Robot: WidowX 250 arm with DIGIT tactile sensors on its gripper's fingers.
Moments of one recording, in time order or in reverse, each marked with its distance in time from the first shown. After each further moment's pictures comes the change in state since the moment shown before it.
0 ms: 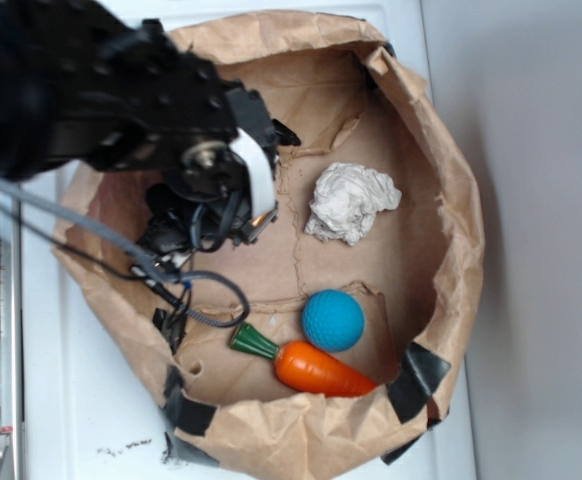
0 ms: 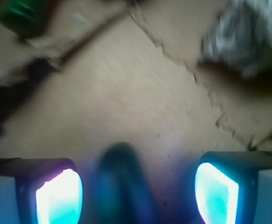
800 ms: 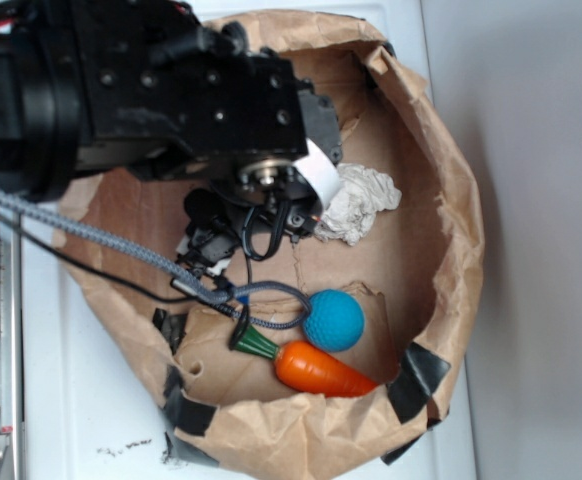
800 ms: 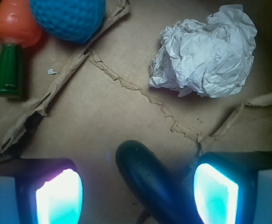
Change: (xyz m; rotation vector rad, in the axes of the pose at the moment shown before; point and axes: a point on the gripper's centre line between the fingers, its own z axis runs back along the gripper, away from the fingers) arm 0.026 0.001 0.039 0.036 0.059 0.126
